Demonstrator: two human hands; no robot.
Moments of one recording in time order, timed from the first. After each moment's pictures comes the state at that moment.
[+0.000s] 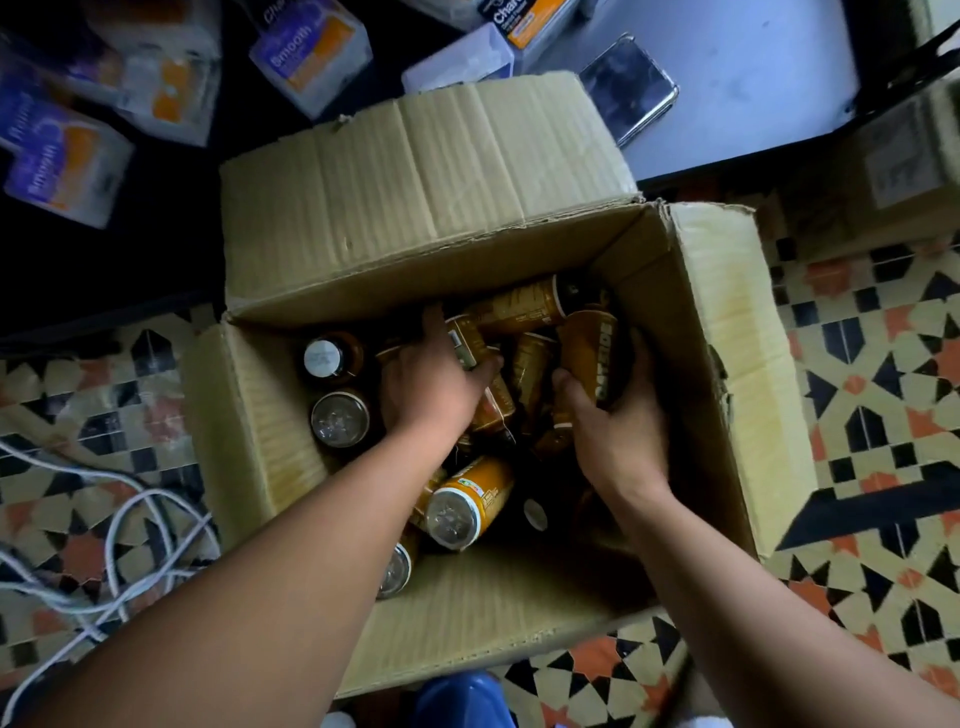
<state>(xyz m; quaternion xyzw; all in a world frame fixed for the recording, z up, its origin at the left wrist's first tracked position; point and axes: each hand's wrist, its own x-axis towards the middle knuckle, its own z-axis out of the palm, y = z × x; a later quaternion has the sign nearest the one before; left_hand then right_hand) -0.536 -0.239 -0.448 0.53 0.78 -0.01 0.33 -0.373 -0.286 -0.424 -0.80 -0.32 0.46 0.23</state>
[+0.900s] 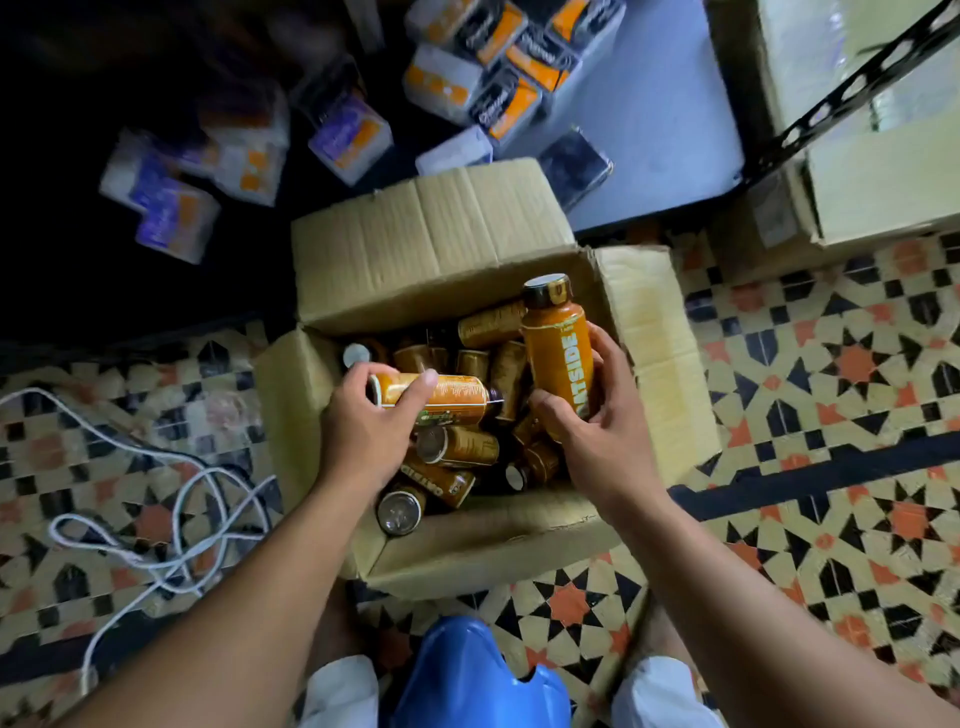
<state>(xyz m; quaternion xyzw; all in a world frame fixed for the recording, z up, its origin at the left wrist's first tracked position) -0.582 -0.297 -0.314 0.37 0.80 0.21 0.43 -0.359 -0.308 -0.296 -0.66 -0.37 0.56 0.33</state>
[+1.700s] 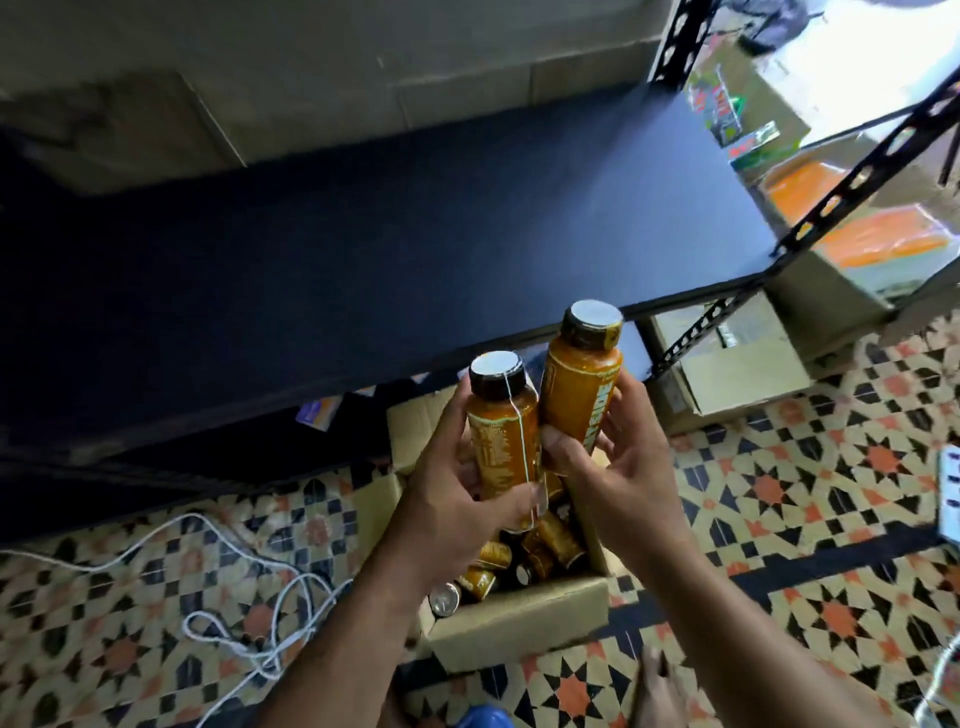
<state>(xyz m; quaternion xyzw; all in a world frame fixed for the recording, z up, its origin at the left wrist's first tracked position) -0.543 -0.272 0.023 0.48 0.57 0.32 0.59 -0.359 -0.260 0.014 -0.56 -0.48 0.51 0.44</state>
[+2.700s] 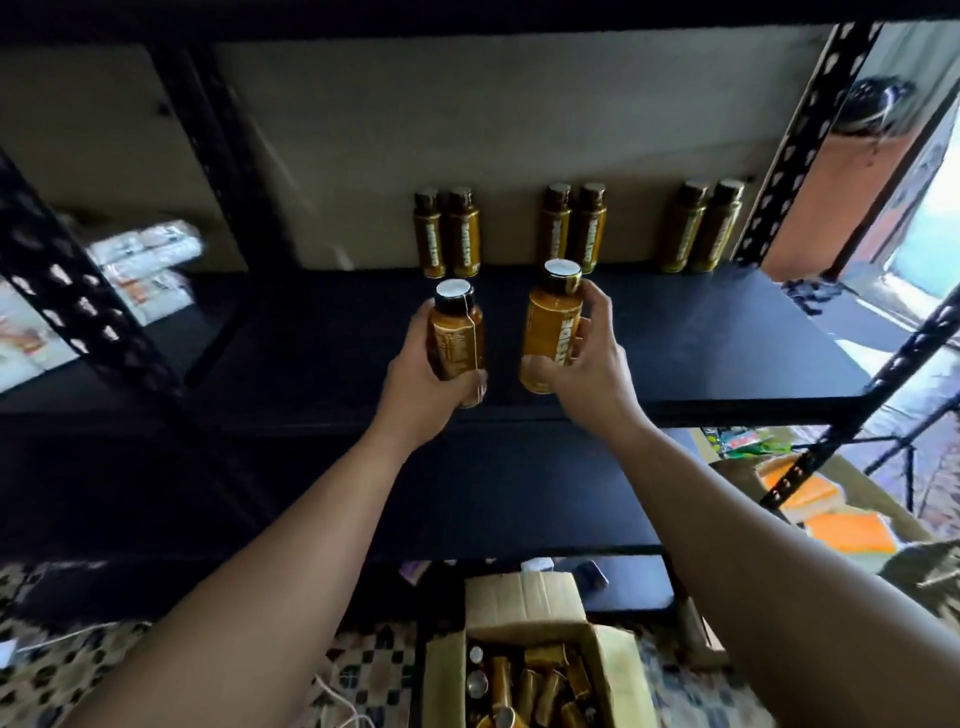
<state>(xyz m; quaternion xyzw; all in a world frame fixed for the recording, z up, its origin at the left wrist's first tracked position) -0.670 -0.200 0.429 0.57 0.60 0.49 0.27 -0.467 -0.149 0.434 -0.46 -0.69 0.33 0.45</state>
